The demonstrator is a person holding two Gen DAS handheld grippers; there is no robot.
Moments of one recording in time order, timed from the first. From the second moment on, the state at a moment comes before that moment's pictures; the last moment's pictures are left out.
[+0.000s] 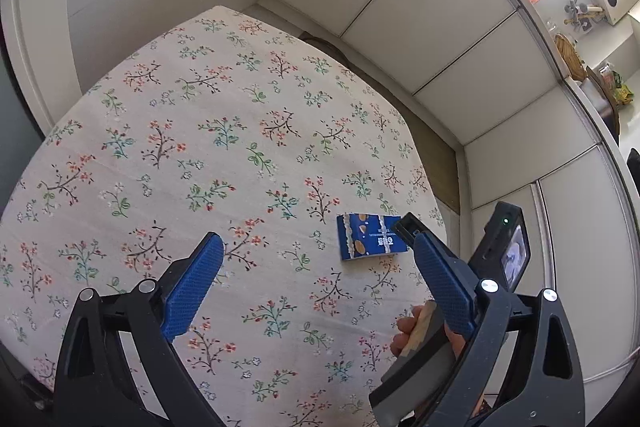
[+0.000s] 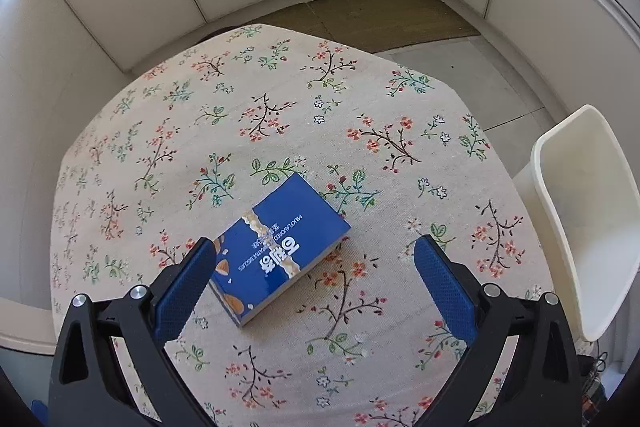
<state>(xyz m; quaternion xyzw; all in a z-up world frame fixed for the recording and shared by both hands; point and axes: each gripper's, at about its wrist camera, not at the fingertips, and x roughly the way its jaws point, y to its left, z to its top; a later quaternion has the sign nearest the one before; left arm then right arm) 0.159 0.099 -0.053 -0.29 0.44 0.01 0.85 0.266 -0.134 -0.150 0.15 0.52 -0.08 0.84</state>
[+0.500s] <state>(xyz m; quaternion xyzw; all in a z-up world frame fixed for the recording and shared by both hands) 0.158 0.121 -0.065 -0.31 0.45 0.02 0.84 0.286 -0.101 -0.187 0.16 0.55 -0.11 0.82</state>
